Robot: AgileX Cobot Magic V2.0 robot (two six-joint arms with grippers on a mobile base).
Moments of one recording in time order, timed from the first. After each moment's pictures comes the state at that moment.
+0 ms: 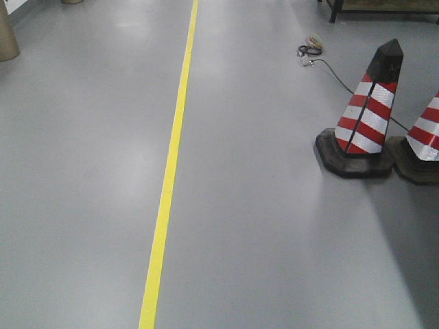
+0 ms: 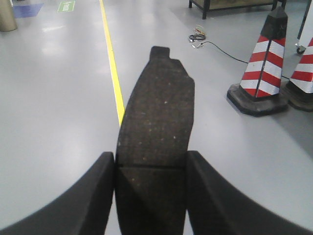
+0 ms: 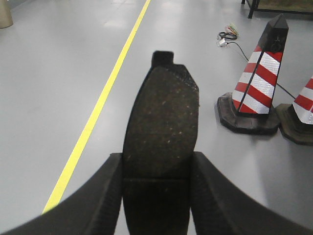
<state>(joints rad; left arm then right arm) -0.08 0.28 -0.38 -0.22 0.51 0.27 0.07 0.30 -0.34 0.01 0.47 -0.05</state>
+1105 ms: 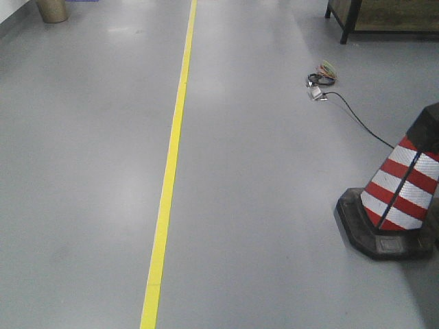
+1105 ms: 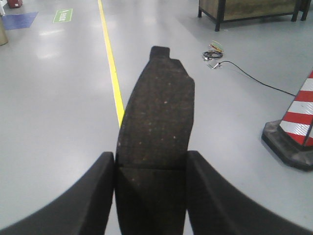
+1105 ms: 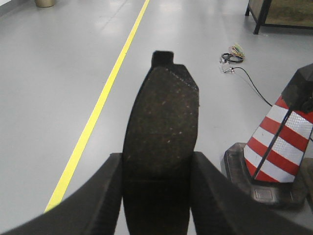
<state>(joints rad) -0.08 0.28 -0.38 -0.22 0.51 0.27 0.07 0.30 -0.34 0.01 0.47 -0.05</state>
